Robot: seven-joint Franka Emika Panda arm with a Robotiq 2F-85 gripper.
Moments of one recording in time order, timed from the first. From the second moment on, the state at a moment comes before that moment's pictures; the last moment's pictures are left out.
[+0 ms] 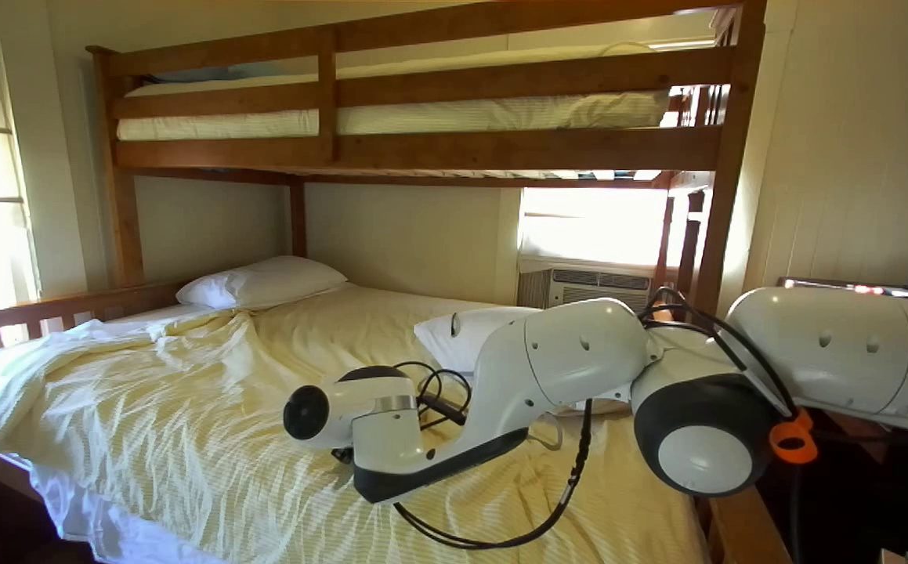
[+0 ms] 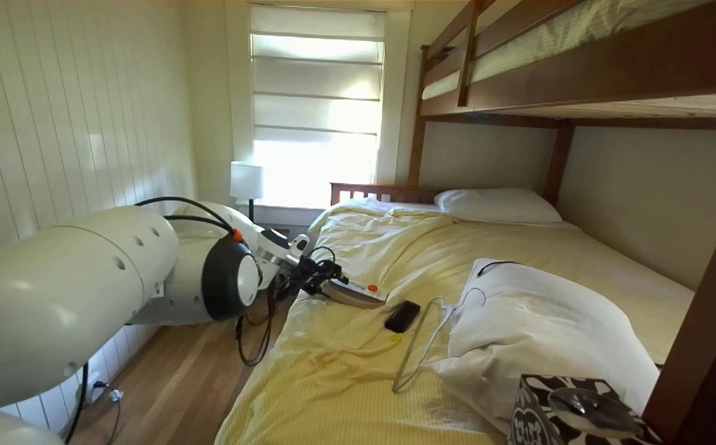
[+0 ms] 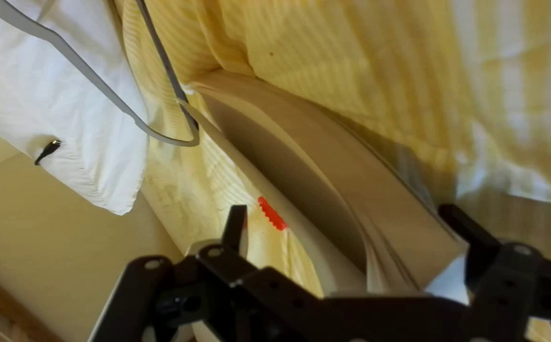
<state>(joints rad) 0.43 1.48 -0.15 -0.56 -1.01 2.08 0.77</state>
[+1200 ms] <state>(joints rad) 0.42 1.46 -0.16 -0.49 -0.95 2.24 0.85</state>
